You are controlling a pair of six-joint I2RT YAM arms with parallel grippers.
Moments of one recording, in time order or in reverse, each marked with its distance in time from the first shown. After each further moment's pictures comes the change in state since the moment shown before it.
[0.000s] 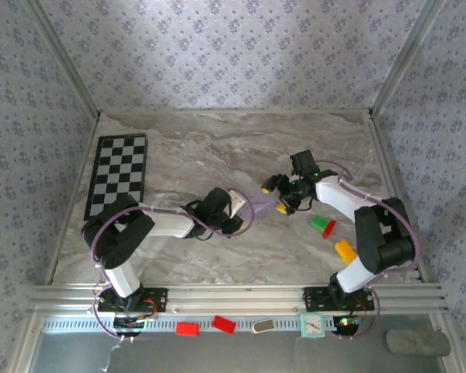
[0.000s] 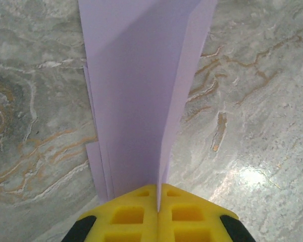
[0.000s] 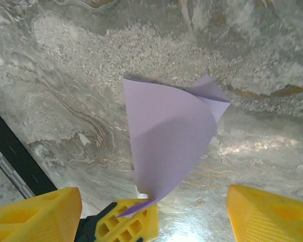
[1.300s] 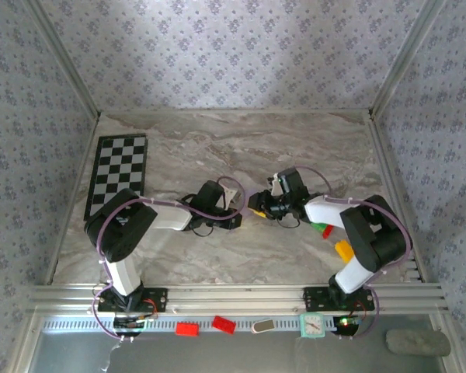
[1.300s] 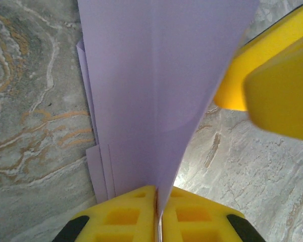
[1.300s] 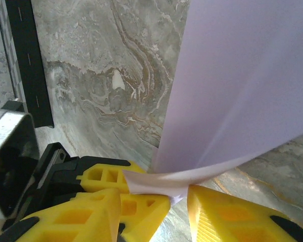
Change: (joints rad) left arm 0.091 0.051 0.011 0.034 0.223 -0.326; right arm 0.146 0.053 -0.239 0.557 -0.127 -0.178
